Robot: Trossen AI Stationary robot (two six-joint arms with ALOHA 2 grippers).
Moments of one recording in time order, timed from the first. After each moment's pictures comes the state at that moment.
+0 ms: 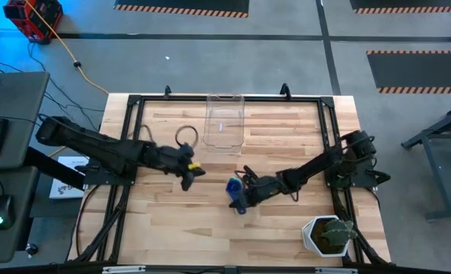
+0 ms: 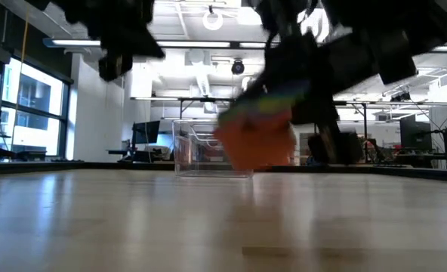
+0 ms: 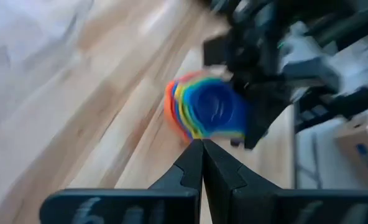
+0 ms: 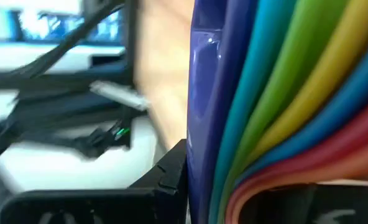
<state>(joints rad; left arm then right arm) -0.19 1.15 0.70 -0.12 -0.12 -0.73 0.31 1.82 0.76 0.65 -0.05 1.49</state>
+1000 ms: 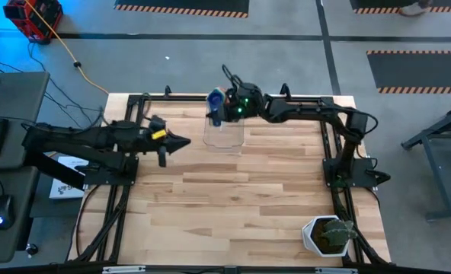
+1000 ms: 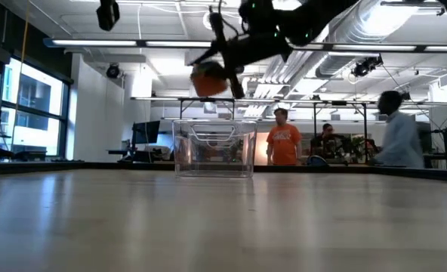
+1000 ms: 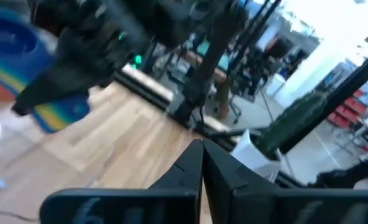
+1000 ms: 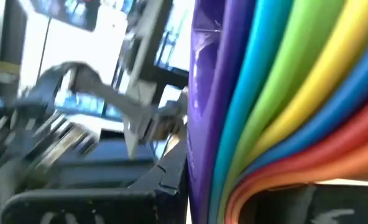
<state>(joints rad) -0.09 0.78 0.74 -0.11 -0.23 -0.55 -0.37 1.84 1.35 0.18 -0.35 1.06</state>
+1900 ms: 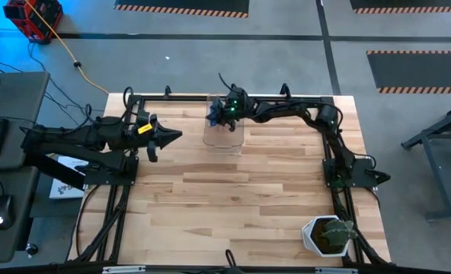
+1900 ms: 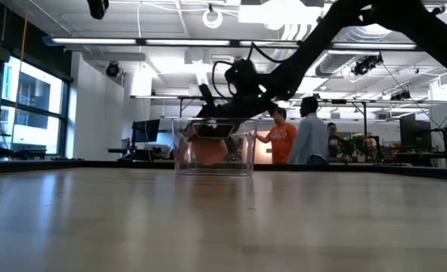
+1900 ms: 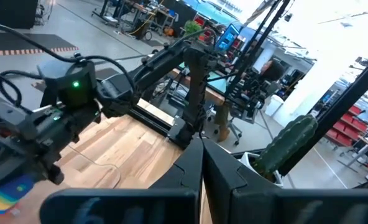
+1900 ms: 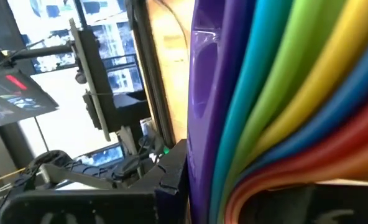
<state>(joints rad) -0.08 0.67 0.74 -0.11 -0.28 -0.50 -0.49 2.18 1.40 0.35 -0.44 1.51</state>
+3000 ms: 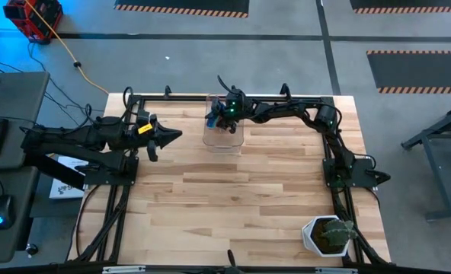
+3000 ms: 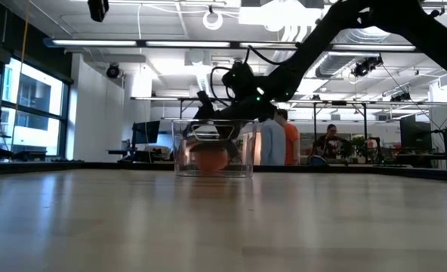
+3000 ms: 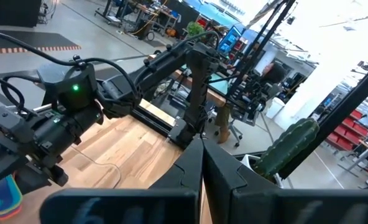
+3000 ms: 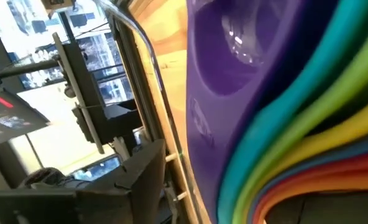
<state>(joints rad) -0.08 0.67 0.74 -0.11 -0.28 -0.52 -0.48 2.20 1.41 0.29 -0.40 1.56</state>
